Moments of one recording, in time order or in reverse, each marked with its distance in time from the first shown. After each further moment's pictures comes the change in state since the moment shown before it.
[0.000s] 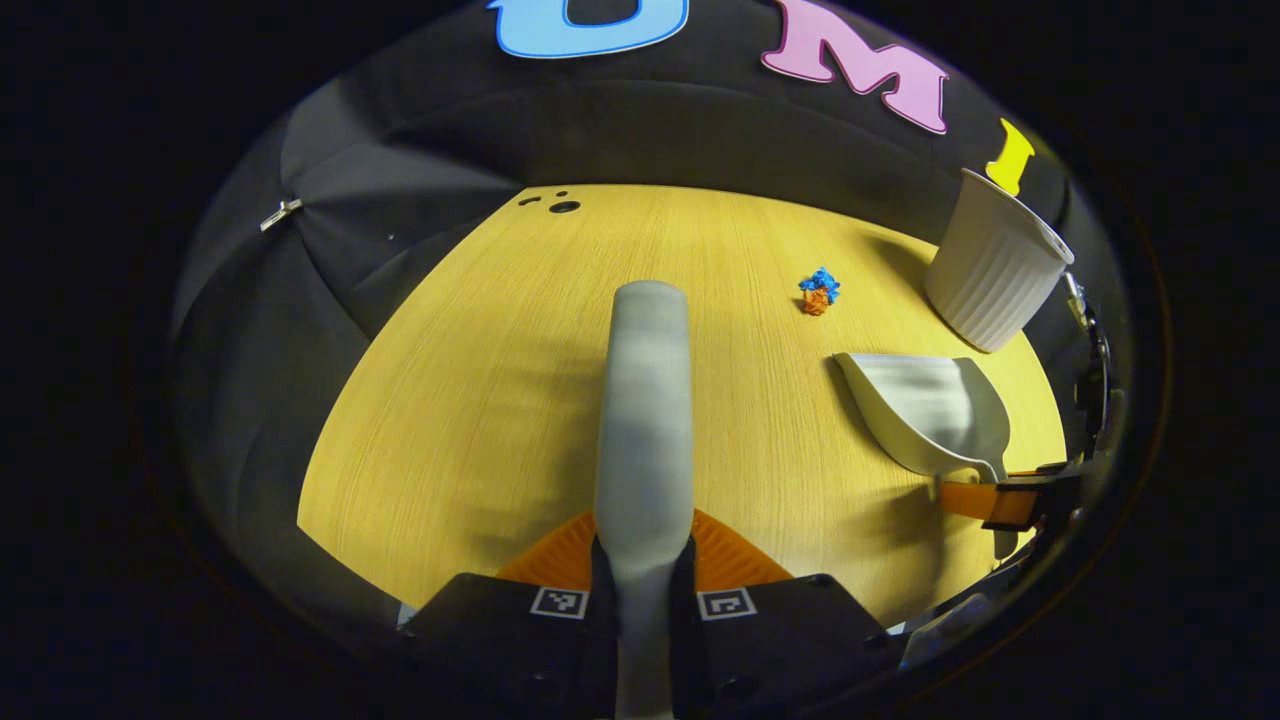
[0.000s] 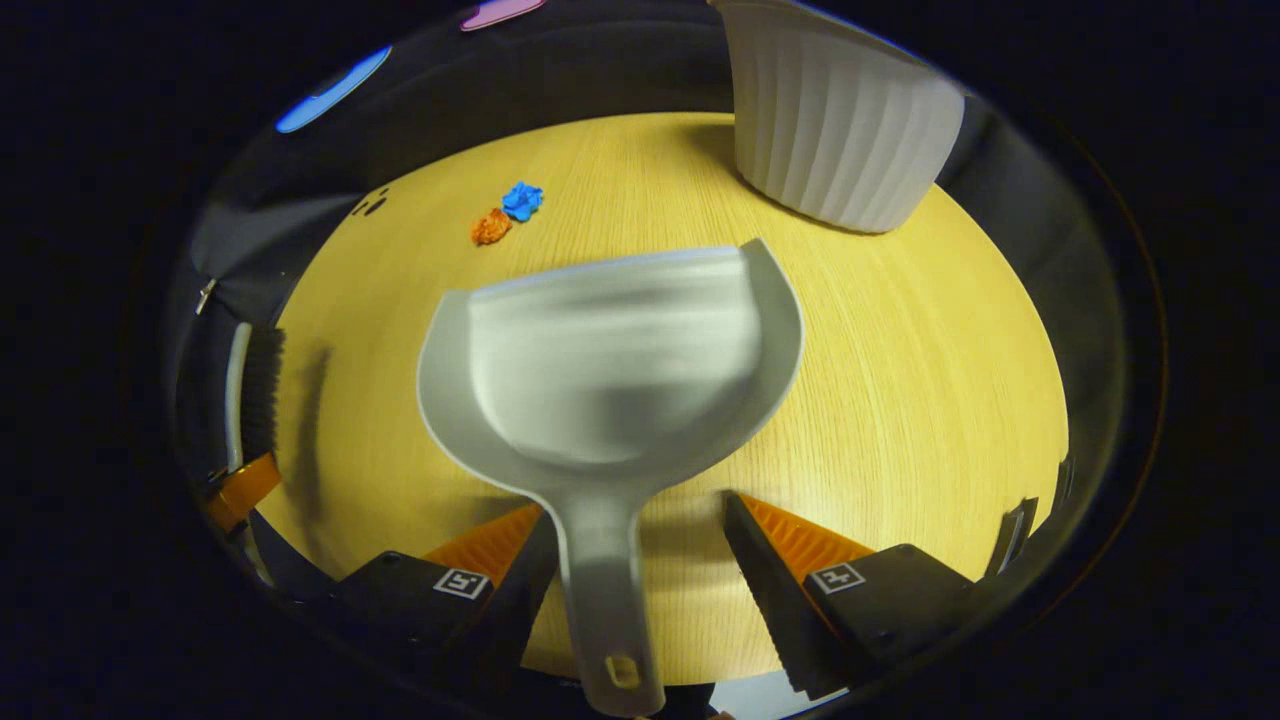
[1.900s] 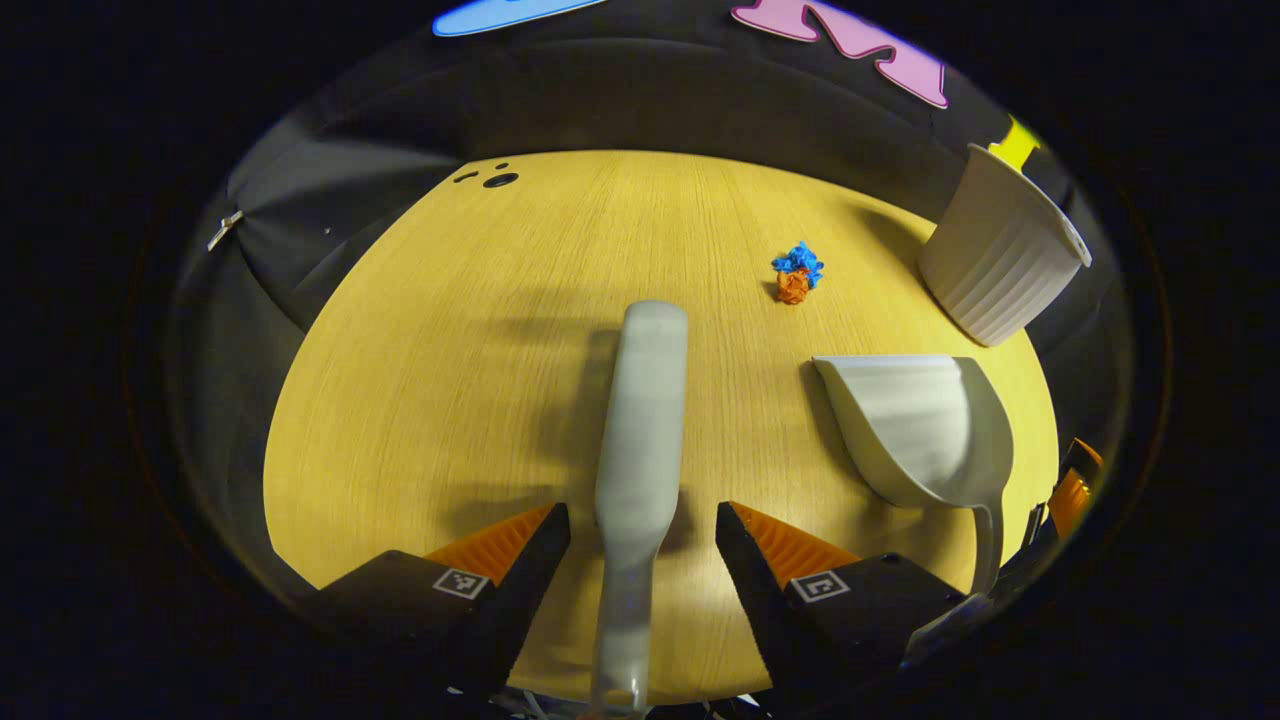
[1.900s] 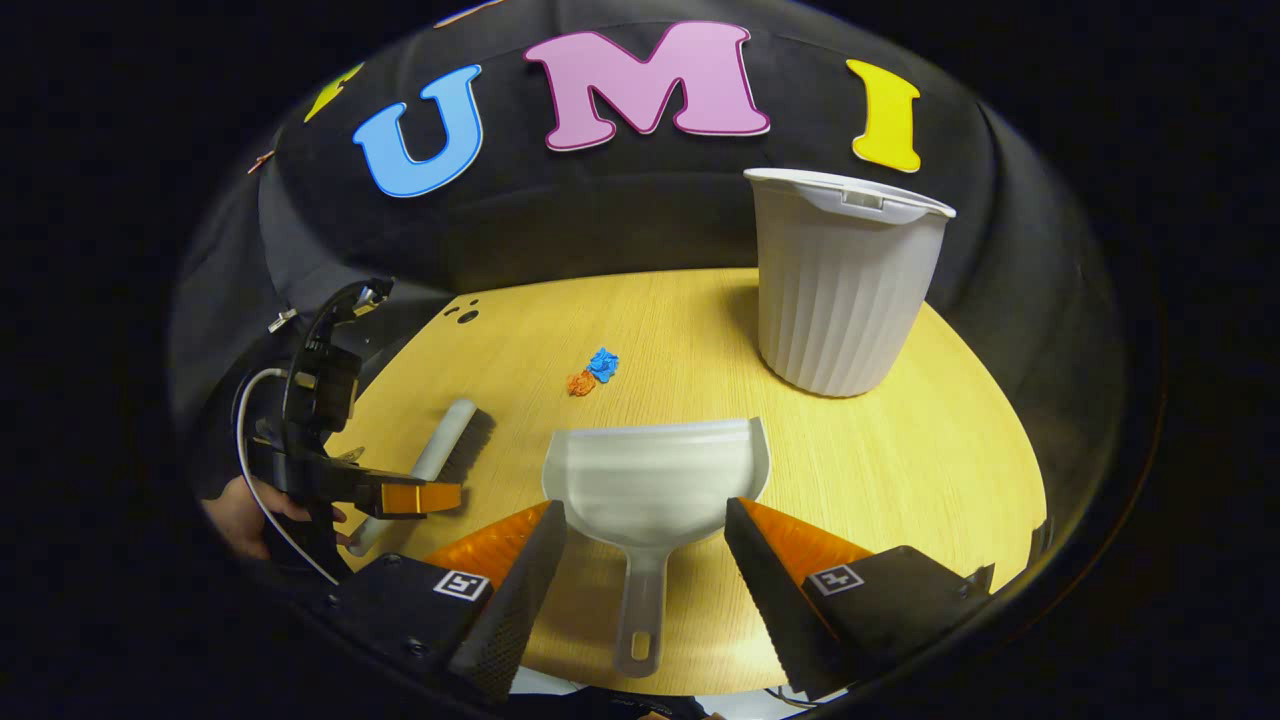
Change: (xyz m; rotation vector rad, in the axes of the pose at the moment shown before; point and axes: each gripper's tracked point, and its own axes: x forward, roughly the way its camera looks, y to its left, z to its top) left arm 0.062 -0.046 0.019 0.065 0.142 -0.053; right arm -0.101 0.017 0.064 -0.062 -0.400 0.164
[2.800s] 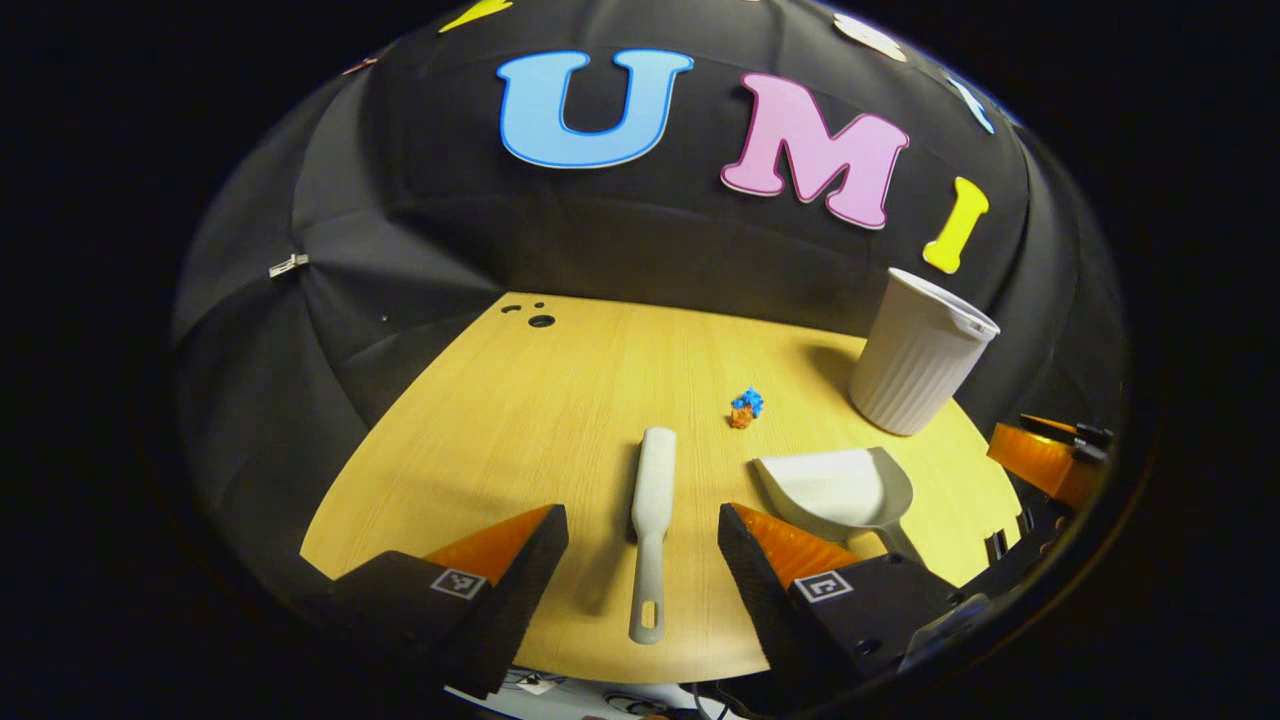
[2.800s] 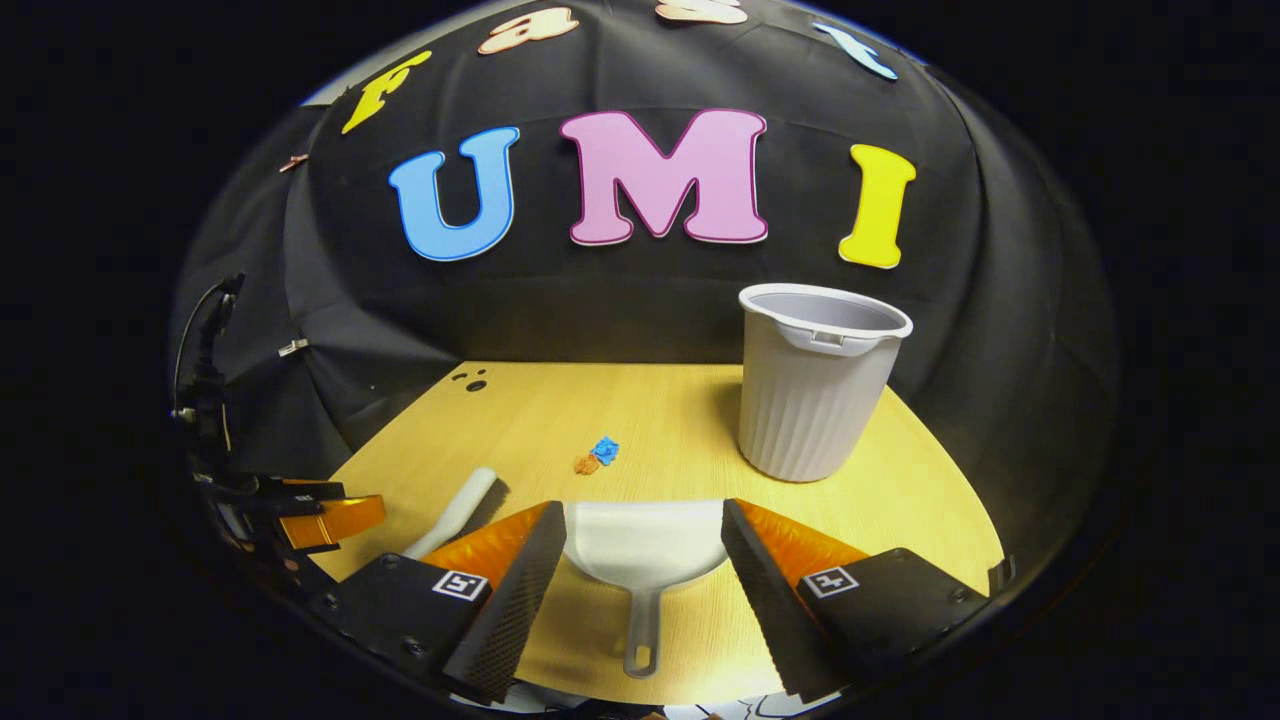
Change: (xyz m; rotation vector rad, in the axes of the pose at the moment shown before) left arm -0.131 0.015 0.020 -0.033 -0.416 -0.080; right arm -0.065 0.018 0.062 -0.072 -0.253 -0.058
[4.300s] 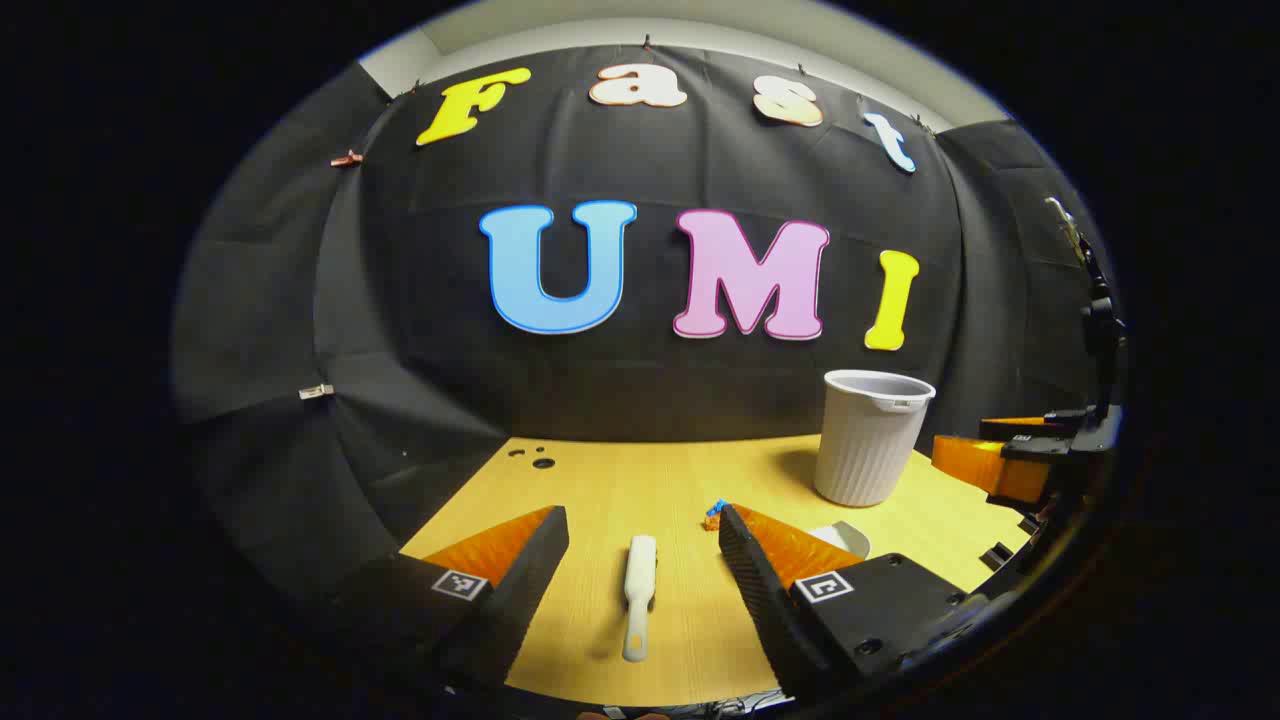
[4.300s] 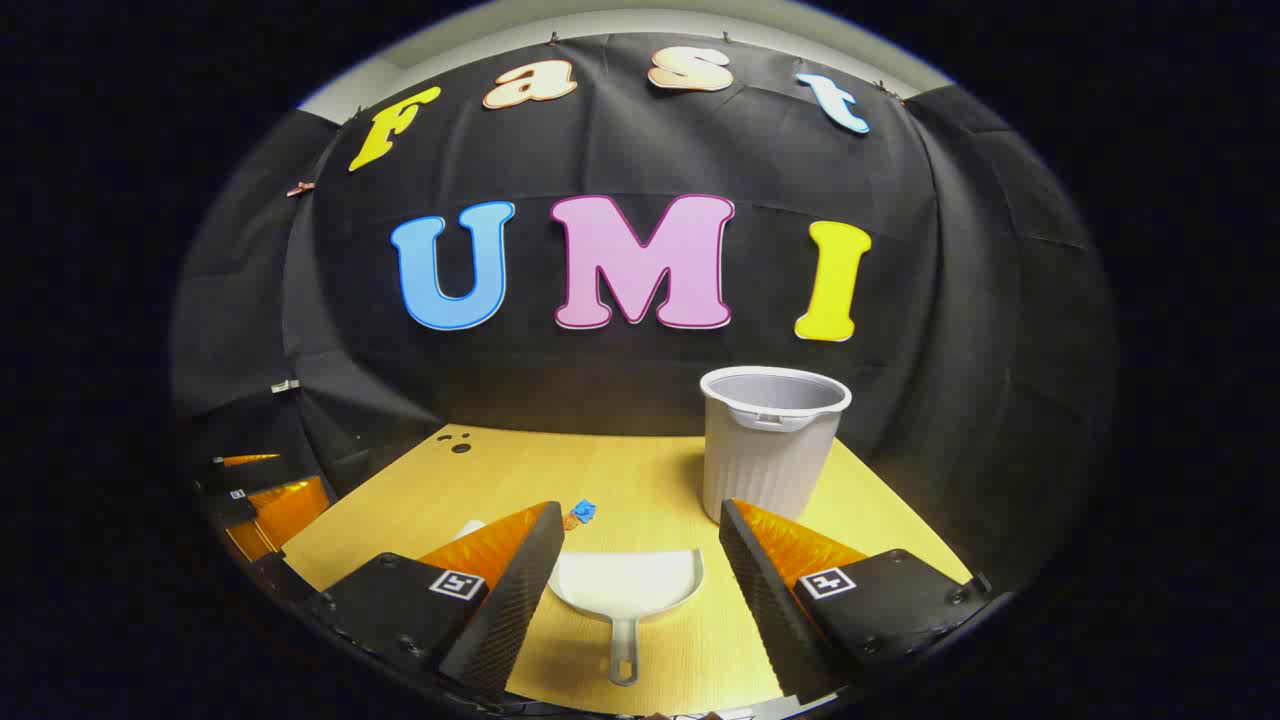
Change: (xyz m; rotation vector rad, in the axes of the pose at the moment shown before) left arm -0.112 -0.031 0.063 0.112 -0.421 -0.010; right arm -0.059 -0.001 0.053 -0.035 -0.239 -0.066
